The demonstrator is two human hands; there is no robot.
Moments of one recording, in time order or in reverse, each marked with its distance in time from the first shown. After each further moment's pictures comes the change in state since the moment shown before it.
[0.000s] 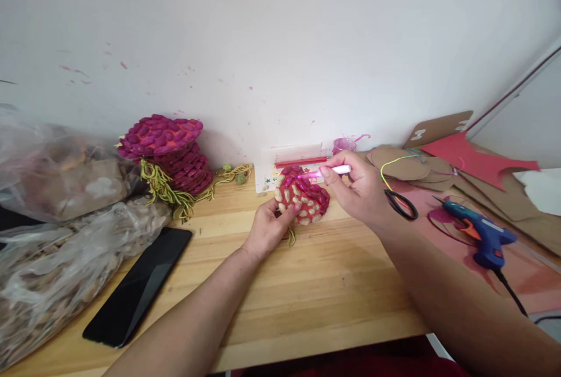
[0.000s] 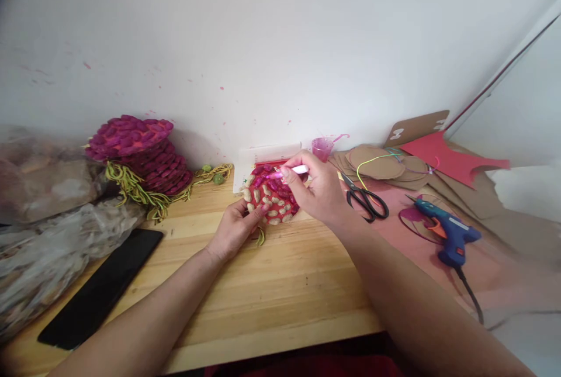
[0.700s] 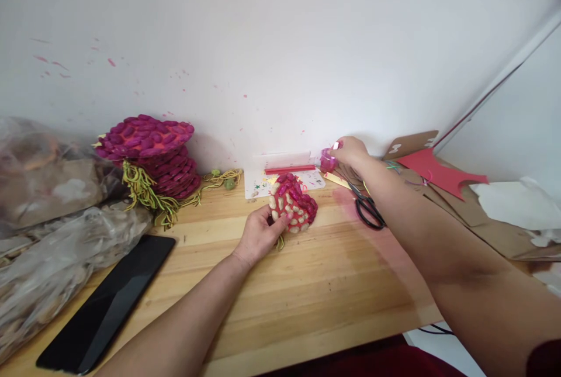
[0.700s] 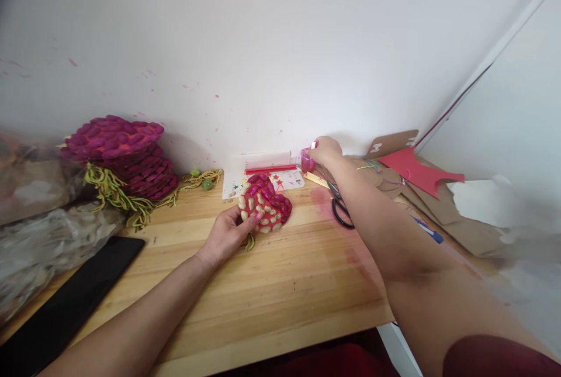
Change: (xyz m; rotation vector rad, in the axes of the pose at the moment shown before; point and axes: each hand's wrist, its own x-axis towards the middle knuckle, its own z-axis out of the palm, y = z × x) left_hand 0.005 -0.008 0.000 0.093 0.014 0.070; right_hand 0.107 0.100 -0.030 -0.807 -0.294 0.668
